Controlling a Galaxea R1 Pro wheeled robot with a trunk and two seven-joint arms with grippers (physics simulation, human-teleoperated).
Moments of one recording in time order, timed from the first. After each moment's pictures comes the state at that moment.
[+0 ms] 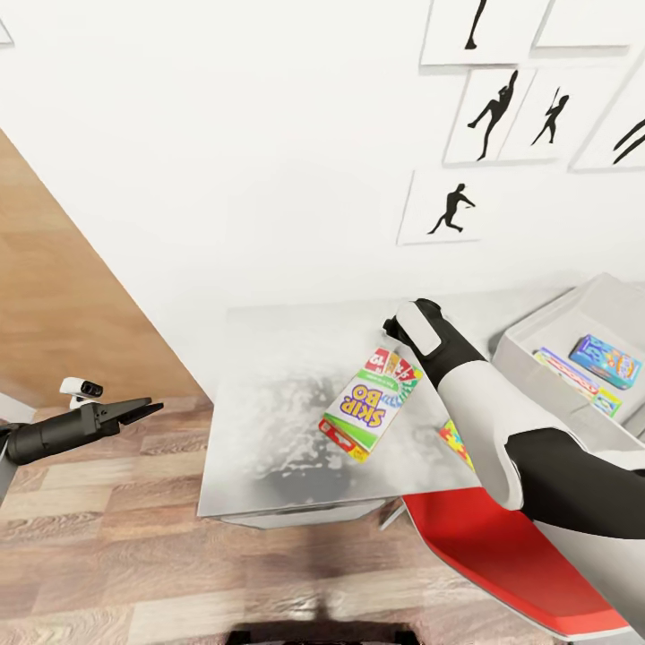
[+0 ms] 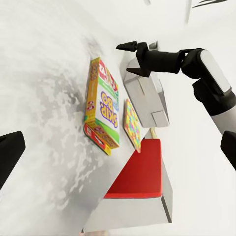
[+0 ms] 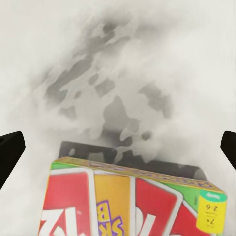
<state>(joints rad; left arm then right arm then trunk) -0.67 0.48 0.30 -0.99 0.26 0.88 -1.57 -1.34 0.11 0.14 -0.51 -0.76 0.51 -0.76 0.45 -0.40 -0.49</state>
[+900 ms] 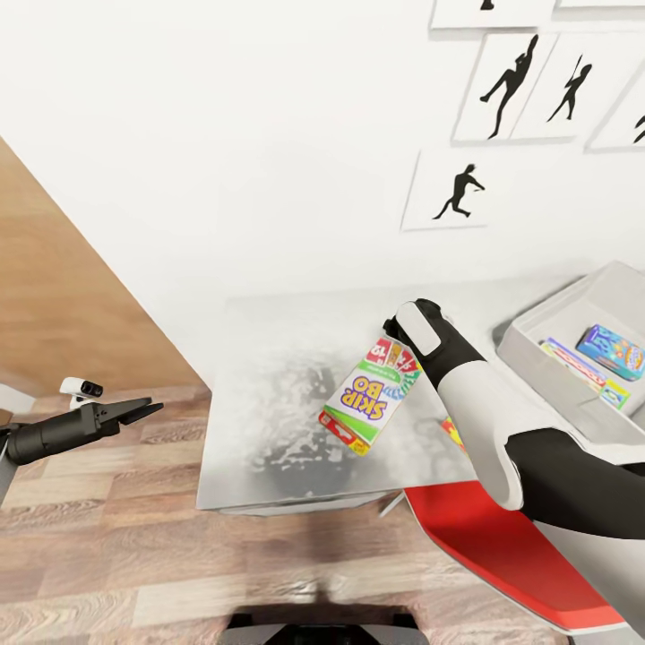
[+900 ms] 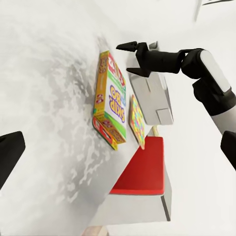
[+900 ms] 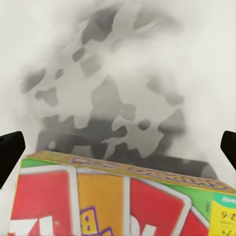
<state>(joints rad) -0.67 0.48 0.30 -0.99 0.26 0.88 -1.57 -1.34 0.11 0.15 -0.51 -0.76 0.51 -0.76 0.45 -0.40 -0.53</state>
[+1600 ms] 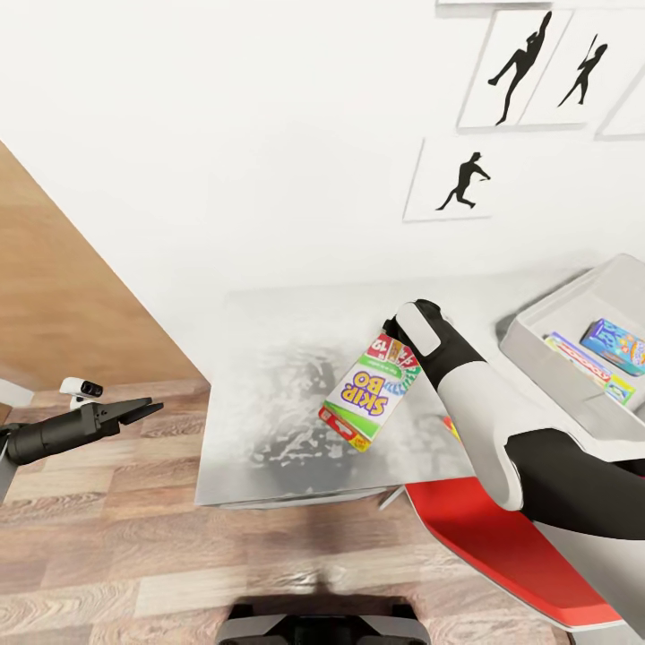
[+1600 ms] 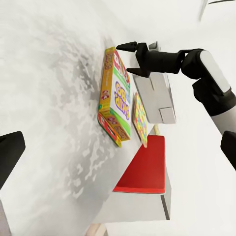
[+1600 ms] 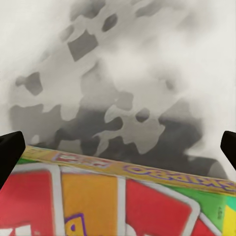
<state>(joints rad) -0.67 0.48 0.30 -0.99 0.26 0.88 -1.57 -1.33 0.11 0.15 -0.51 -0.76 0.51 -0.76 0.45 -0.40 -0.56</state>
